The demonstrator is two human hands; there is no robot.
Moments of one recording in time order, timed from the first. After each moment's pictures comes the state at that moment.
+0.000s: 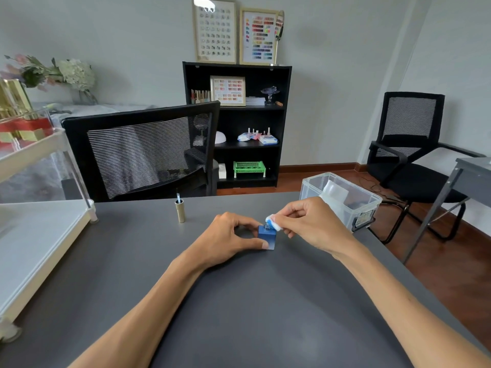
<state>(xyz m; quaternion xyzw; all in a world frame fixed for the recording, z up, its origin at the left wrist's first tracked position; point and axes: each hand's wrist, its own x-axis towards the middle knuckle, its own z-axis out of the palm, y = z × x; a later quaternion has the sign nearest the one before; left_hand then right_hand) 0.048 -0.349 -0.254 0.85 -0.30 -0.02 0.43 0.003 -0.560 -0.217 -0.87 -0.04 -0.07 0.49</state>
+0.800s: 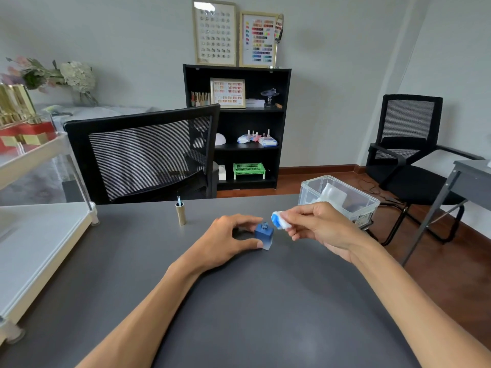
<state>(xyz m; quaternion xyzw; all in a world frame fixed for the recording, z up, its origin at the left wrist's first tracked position) 0.047 -0.346 -0.255 0.84 -0.30 -0.03 0.44 0.004 -0.581 -0.215 -0.76 -0.03 0.04 0.65</state>
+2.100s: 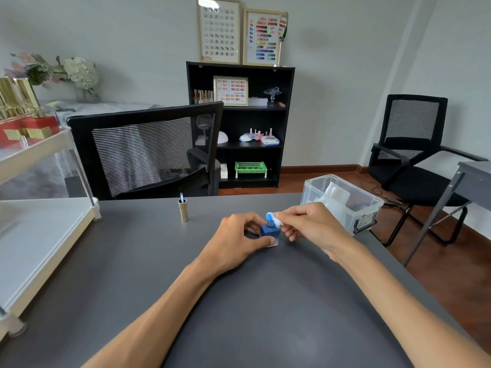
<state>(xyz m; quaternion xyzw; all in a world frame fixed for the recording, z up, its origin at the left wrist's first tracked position) 0.033 -0.366 -0.255 0.85 -0.25 0.02 0.46 0.017 -0.564 -0.229 -0.82 0.02 -0.03 0.58</state>
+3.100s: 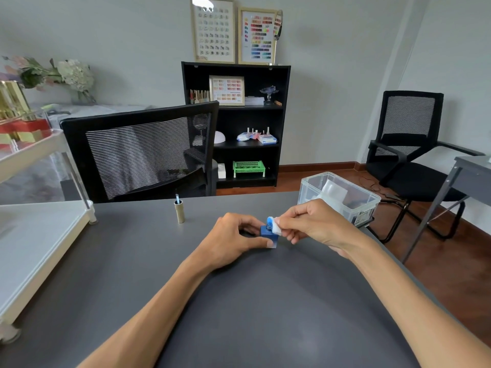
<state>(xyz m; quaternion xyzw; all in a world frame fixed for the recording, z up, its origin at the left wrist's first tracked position) 0.036 -0.362 -0.249 0.84 -0.26 -0.04 0.48 0.002 -0.572 -0.211 -0.82 -0.03 0.04 0.56</state>
